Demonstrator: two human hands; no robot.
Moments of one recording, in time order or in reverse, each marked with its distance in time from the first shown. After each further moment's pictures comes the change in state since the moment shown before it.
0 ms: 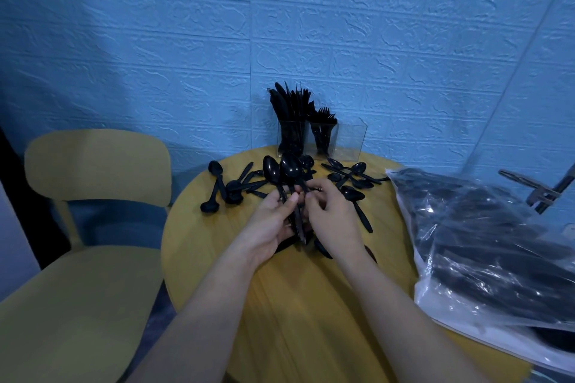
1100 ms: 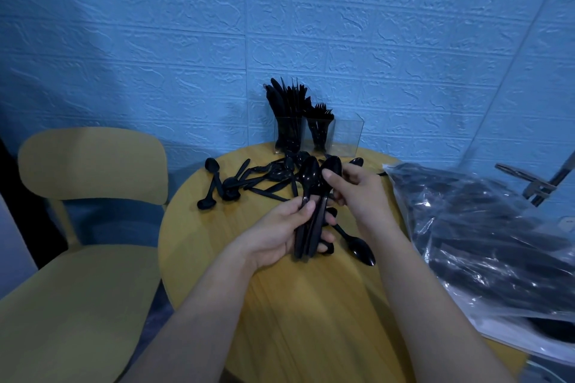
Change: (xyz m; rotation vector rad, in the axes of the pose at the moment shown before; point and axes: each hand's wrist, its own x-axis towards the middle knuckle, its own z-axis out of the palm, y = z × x) left_hand -0.014 0.003 0.007 0.073 -0.364 -0.134; right_hand 0.022 0.008 -0.037 0.418 0.005 0.049
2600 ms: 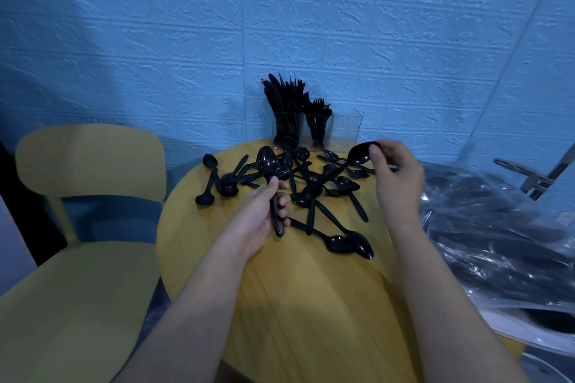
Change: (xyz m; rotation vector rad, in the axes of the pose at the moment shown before) left_hand 0.006 0.000 -0.021 -0.126 0.403 0.037; right_hand 0.008 0.001 -0.032 -0.162 0.434 -0.229
